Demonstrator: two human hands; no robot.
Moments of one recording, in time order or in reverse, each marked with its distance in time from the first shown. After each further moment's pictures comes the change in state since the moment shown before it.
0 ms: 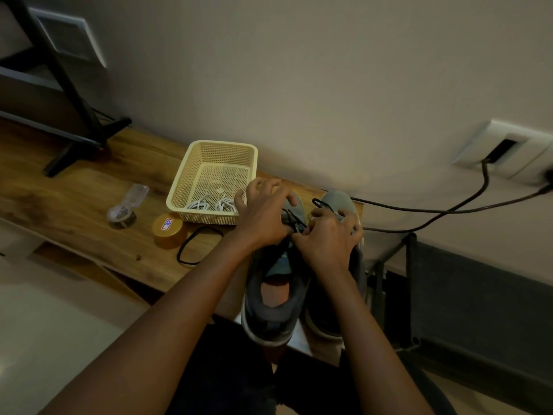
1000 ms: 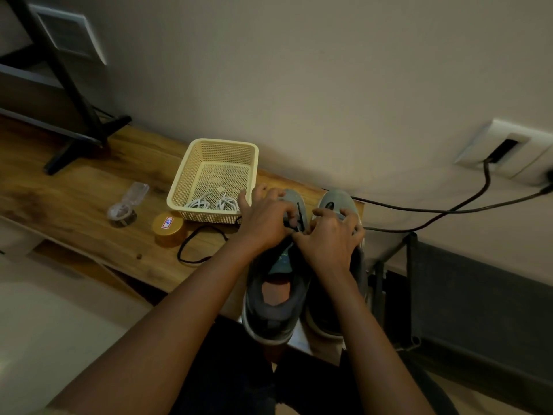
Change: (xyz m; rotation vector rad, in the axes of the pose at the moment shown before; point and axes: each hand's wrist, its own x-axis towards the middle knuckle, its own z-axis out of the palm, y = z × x) left_hand -0.001 0.001 0.005 0.105 -0.060 0.018; right_hand 0.002 0.003 0.005 -0.011 0.009 0.001
